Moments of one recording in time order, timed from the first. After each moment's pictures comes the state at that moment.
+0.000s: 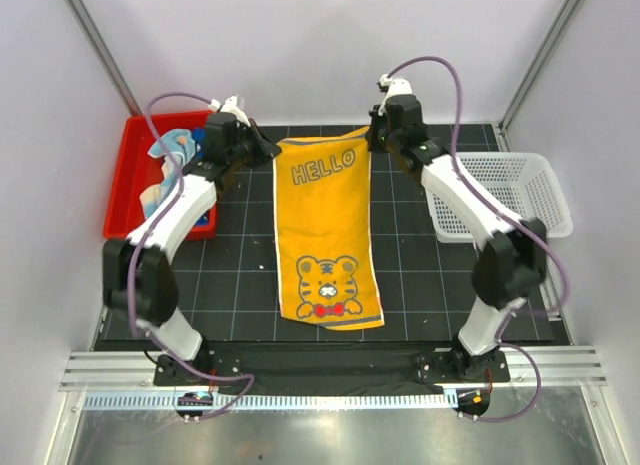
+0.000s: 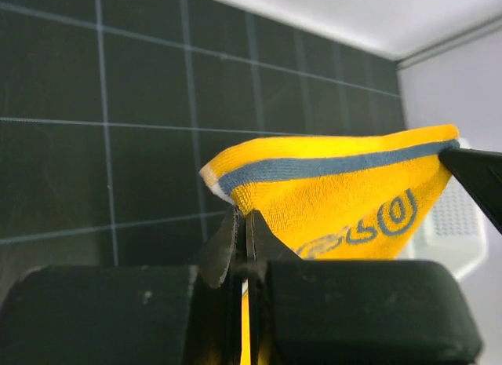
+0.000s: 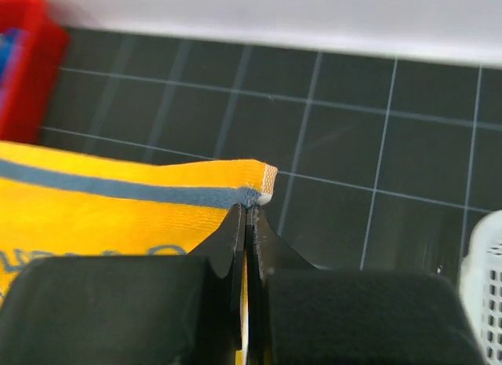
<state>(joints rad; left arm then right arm) -0.28 1.55 1.35 -0.15 0.19 -0.61 0.44 1.66 1.58 -0.29 0.13 0.22</state>
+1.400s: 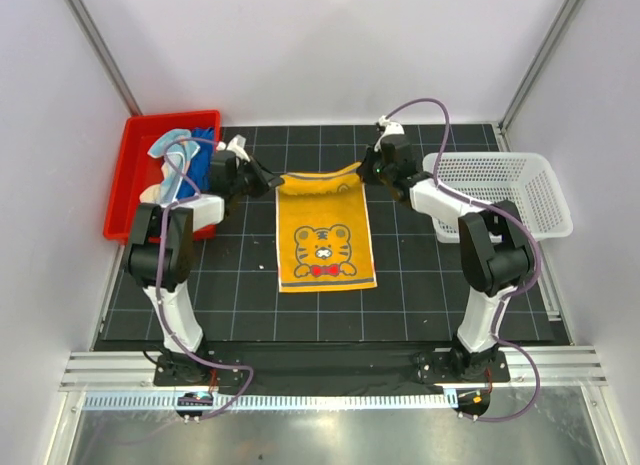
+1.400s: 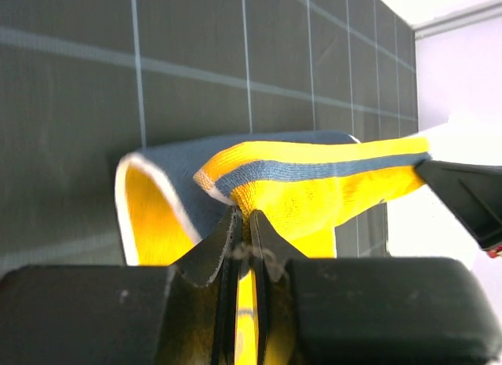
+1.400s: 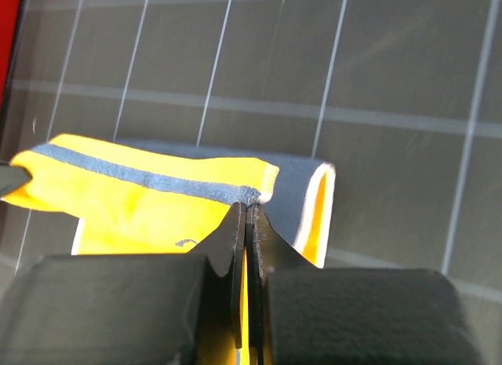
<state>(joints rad) -0.17 1.93 1.12 0.36 0.43 -0.74 0.37 1.87 1.29 0.10 -0.02 0.38</state>
